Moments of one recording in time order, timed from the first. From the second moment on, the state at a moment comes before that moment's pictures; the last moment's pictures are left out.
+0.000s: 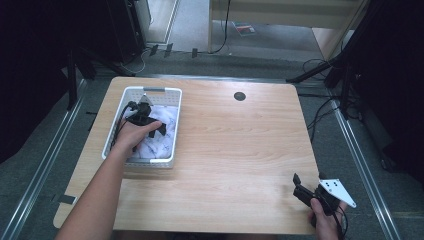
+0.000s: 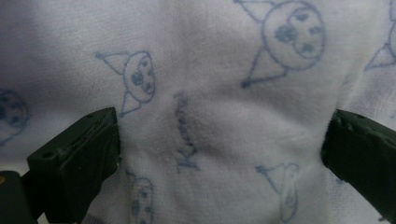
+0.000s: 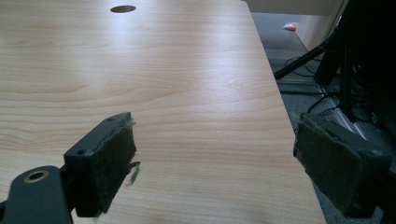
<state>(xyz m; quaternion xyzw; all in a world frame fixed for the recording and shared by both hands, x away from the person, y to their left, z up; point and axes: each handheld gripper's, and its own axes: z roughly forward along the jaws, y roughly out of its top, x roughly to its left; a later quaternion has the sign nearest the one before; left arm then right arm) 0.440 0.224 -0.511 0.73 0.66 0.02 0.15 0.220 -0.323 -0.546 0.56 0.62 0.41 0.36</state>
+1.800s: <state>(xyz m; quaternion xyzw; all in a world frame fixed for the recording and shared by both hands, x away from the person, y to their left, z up) 0.416 0.234 -0.389 0.73 0.65 0.06 0.23 0.218 -0.325 -0.546 0.57 0.61 0.42 0.36</state>
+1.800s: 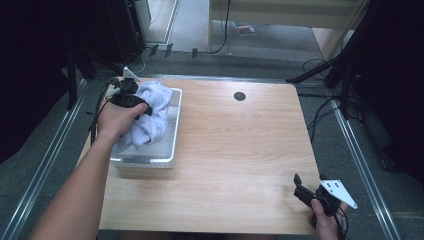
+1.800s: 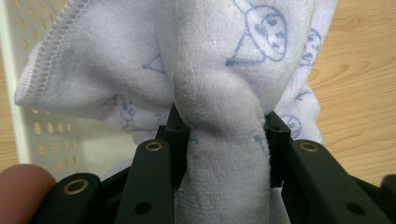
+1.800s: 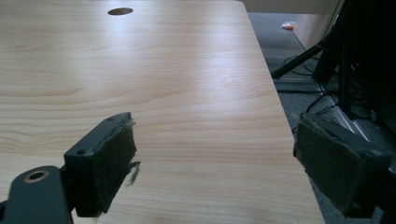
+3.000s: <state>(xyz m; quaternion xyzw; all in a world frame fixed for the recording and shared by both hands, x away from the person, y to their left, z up) 0.418 0.078 -0.353 0.79 0.55 0.04 0.25 0.218 -0.326 -0.546 0.57 0.61 0.42 0.36</state>
